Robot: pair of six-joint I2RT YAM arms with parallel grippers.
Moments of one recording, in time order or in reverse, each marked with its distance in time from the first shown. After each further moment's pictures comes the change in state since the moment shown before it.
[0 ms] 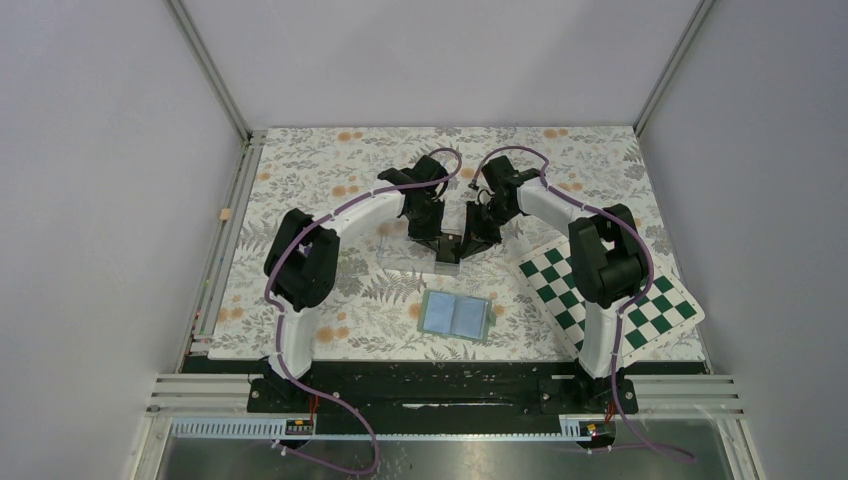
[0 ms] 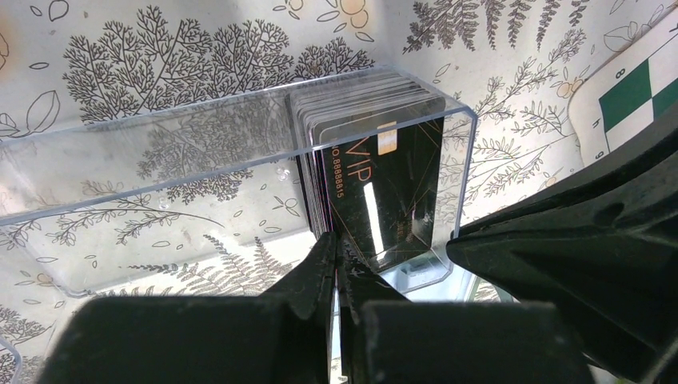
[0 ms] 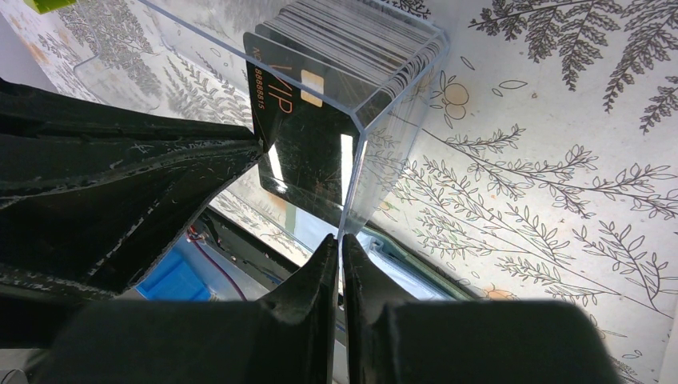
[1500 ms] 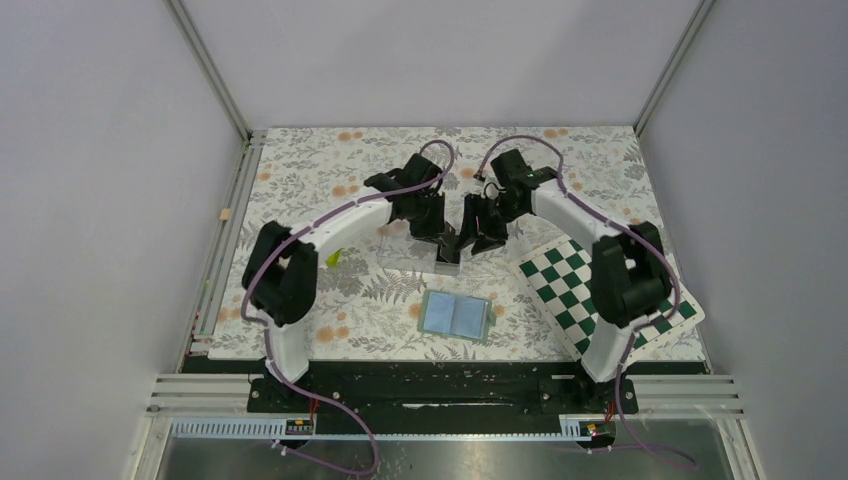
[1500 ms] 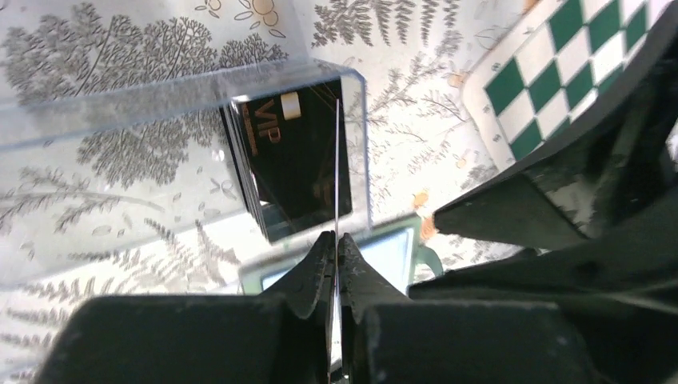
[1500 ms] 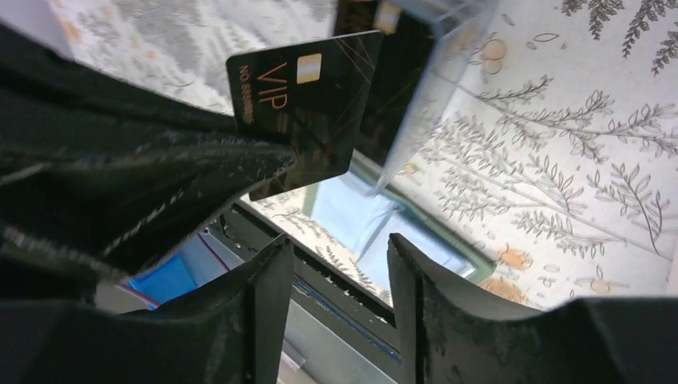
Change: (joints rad) left arm -0.011 -0.101 -0.092 0.132 0.074 -0.079; right arm 0.000 -0.104 -0.045 -0.004 0.002 -0.012
